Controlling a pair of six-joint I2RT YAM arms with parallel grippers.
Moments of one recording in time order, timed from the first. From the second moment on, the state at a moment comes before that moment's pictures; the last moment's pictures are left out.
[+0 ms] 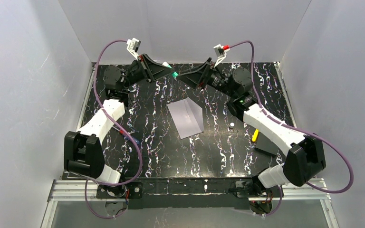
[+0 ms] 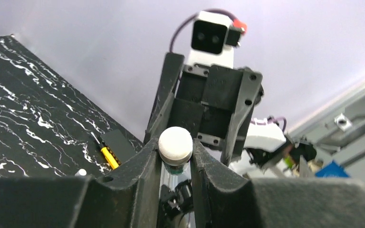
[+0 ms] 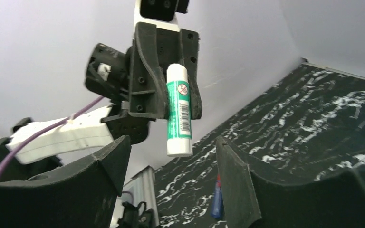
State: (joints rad) left arm -0.23 1.49 1.15 0.90 0.99 -1.24; right arm 0.60 1.41 1.15 0.62 -0.57 0.82
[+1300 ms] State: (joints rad) left arm -0.22 1.48 1.16 0.70 0.89 -1.32; right arm 0.62 1.50 1.29 0.37 -0.52 0.75
